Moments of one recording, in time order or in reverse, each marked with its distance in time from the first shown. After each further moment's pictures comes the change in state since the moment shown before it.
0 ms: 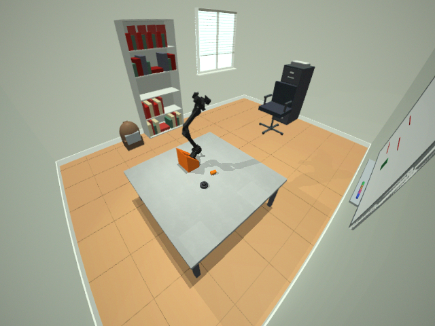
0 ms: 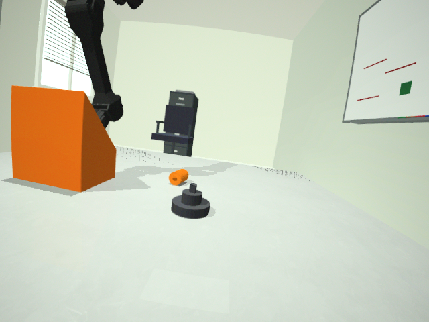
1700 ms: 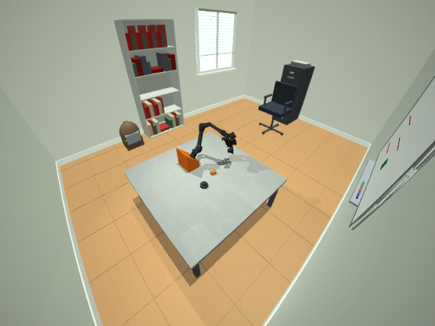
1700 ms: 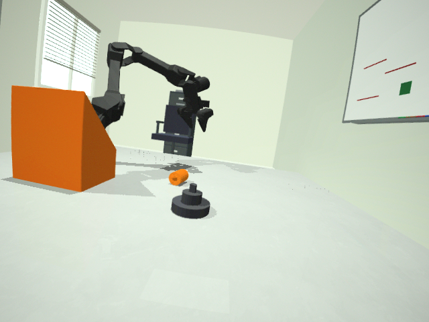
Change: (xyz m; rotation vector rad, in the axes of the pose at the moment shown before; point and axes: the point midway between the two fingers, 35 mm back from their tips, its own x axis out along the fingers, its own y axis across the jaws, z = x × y) arm -0.370 0.484 0.204 -1.708 -2.163 -0.675
